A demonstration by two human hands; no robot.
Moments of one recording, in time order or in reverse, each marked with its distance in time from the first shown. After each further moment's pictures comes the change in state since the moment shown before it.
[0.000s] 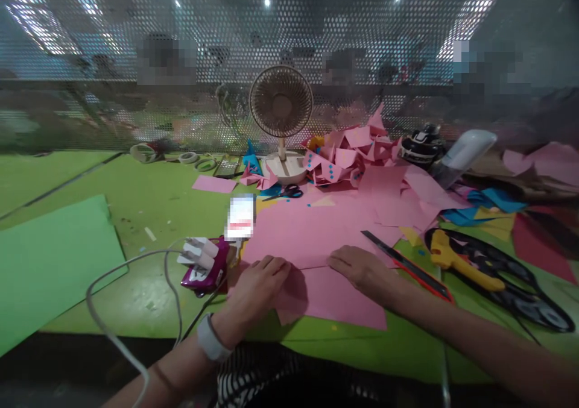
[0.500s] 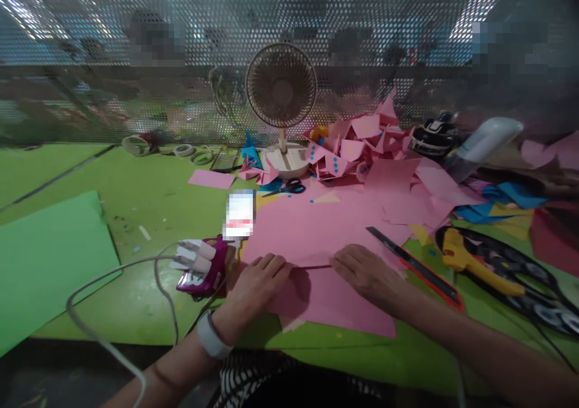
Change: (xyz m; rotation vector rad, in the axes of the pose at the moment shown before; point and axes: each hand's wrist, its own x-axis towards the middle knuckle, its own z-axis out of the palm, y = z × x) left_hand 0.004 -0.013 0.007 0.002 0.012 0.055; right_hand 0.000 0.001 0.008 -0.149 0.029 -0.058
